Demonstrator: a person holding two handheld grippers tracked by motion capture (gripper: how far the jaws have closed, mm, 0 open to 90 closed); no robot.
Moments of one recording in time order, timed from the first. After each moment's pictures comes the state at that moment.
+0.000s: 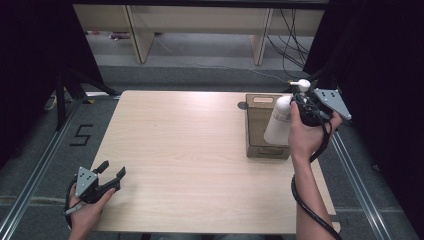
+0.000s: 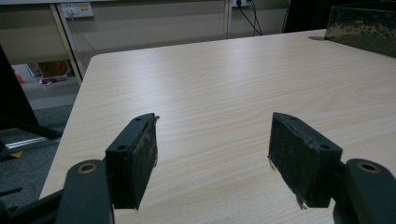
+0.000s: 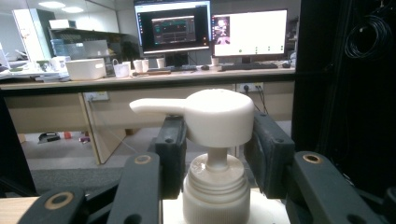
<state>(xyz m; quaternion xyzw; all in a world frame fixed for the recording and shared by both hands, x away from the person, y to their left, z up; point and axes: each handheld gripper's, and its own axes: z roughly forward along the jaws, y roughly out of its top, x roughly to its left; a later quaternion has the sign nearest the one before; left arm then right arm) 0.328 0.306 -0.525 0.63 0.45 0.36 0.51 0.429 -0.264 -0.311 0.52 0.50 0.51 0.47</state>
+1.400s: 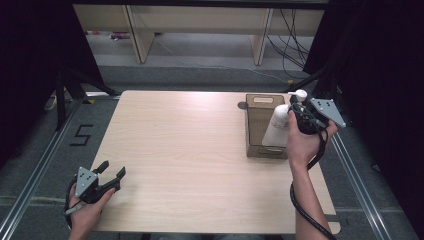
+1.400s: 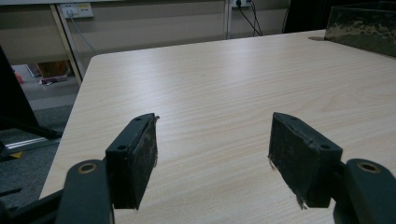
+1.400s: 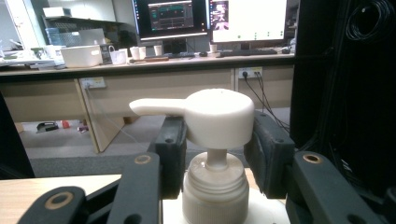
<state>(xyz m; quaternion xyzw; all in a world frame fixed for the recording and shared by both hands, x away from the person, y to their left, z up) 0.328 0.306 -0.526 0.63 0.45 0.36 0.52 0.428 -0.267 -0.339 0.54 0.51 0.50 0.46</state>
